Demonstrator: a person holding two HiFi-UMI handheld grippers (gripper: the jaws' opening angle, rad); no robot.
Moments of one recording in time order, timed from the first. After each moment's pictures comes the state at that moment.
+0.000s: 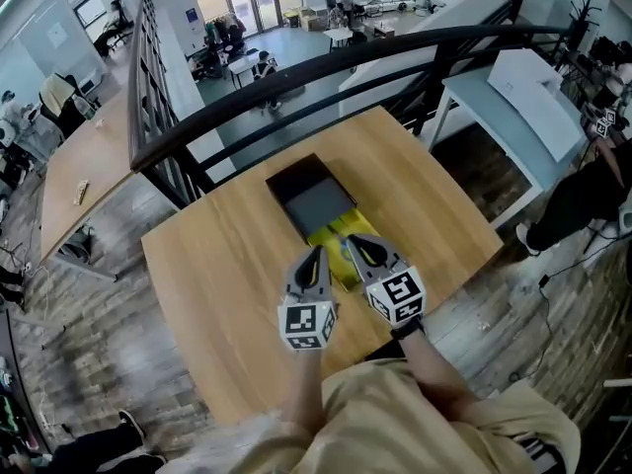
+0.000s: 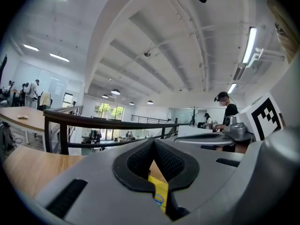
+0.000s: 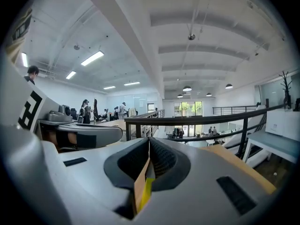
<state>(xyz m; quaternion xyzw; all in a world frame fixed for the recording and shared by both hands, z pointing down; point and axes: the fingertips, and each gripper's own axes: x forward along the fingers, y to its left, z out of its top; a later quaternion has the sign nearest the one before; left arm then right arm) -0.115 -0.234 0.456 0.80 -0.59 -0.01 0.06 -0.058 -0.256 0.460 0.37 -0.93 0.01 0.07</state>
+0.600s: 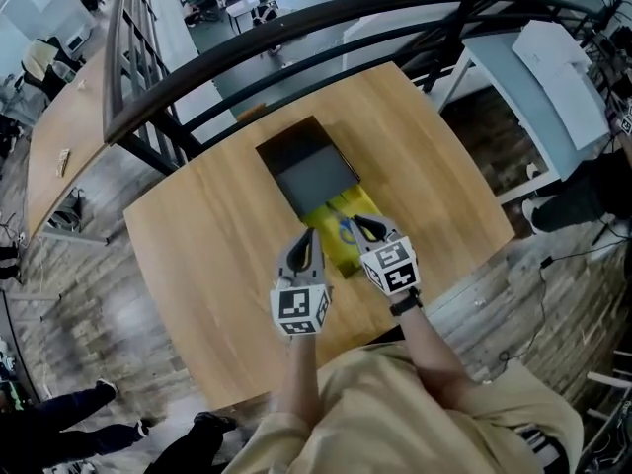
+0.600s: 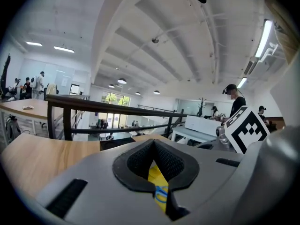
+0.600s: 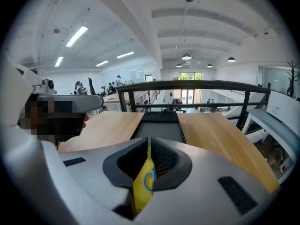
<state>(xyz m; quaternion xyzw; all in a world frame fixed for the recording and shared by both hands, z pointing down) -0.133 -0.293 0.529 0.78 -0.62 0.04 0.12 -0.052 -0.334 0.595 0.35 -0.90 0.12 0.24</state>
